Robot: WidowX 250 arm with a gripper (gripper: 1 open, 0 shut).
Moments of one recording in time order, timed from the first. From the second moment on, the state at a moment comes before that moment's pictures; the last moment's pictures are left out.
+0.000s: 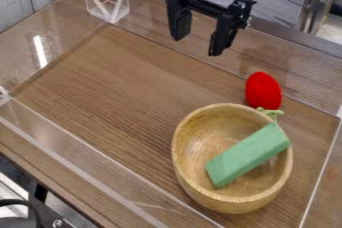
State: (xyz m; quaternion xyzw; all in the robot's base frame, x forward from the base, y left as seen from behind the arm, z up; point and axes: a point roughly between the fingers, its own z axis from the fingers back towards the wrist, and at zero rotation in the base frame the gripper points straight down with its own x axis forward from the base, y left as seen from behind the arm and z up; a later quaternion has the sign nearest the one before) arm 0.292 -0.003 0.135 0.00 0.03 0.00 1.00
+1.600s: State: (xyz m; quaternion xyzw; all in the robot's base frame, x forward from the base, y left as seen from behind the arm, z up) arm 0.329 -0.084 0.061 -0.02 0.07 -0.04 1.00
